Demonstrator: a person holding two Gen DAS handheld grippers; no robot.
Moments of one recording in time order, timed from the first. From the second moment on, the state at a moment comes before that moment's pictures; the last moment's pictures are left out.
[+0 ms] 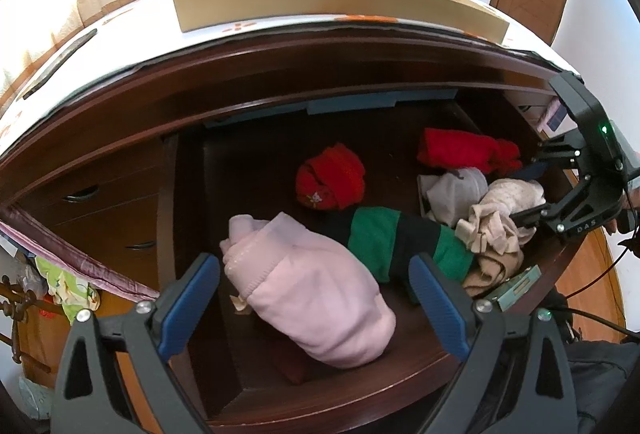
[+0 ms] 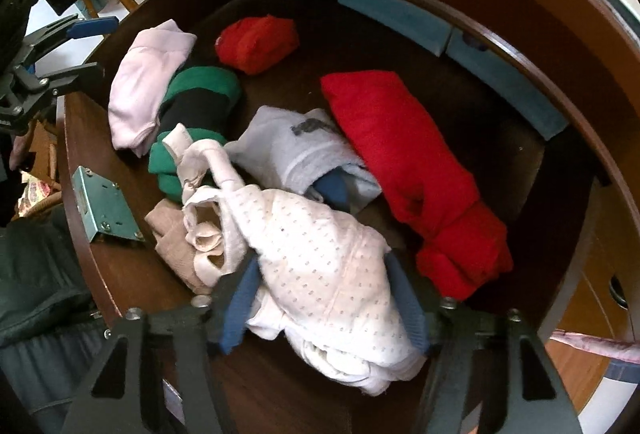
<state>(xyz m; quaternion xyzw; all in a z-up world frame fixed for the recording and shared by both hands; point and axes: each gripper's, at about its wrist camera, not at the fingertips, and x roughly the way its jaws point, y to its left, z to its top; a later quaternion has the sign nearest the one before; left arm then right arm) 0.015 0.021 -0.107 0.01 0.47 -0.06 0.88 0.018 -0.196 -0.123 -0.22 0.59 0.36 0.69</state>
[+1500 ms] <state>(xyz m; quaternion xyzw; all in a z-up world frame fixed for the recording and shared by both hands) 0.043 0.019 -0.149 0.00 0.56 -0.06 0.82 0.021 -0.194 -0.079 -0.09 0.48 0.37 0.79</state>
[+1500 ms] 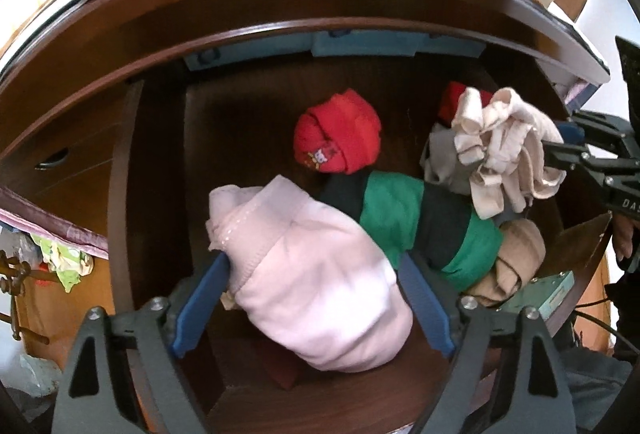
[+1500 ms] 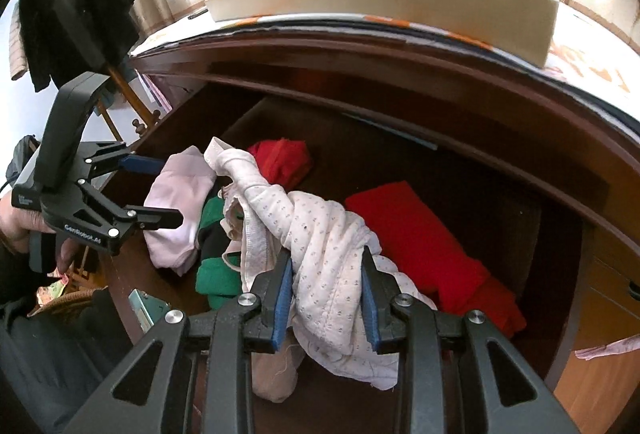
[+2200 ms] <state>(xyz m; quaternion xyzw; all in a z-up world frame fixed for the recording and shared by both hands) 0.035 0.004 -0.151 0.06 0.51 -0.05 0.85 0.026 -0.191 -0.083 -0.09 0.49 0.37 0.78</state>
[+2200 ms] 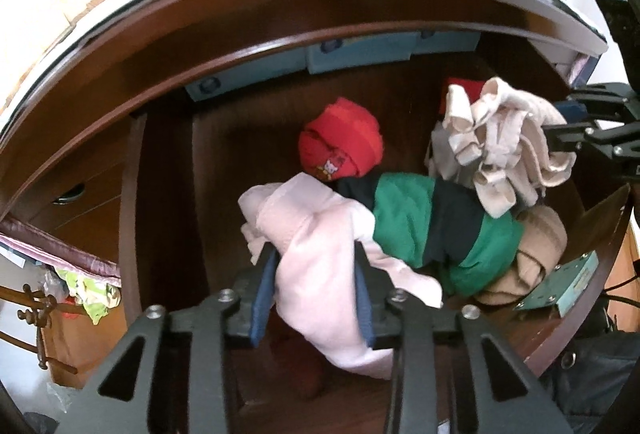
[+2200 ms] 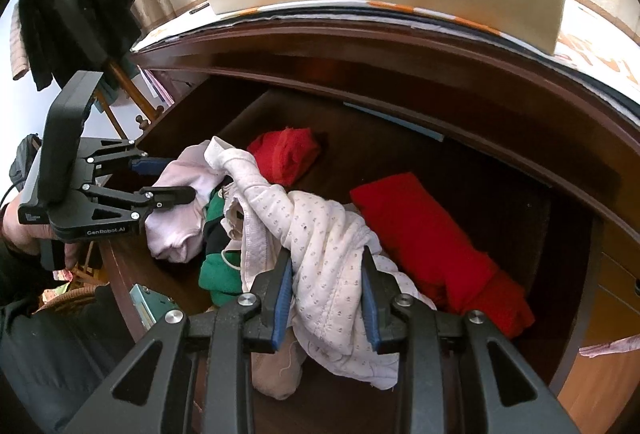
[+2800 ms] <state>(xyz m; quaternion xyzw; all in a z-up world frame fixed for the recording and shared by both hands) 0.007 0.009 -0.122 0.02 0.44 -0.06 0.90 0.020 -0.199 -0.079 -0.07 0.47 0.38 0.80</state>
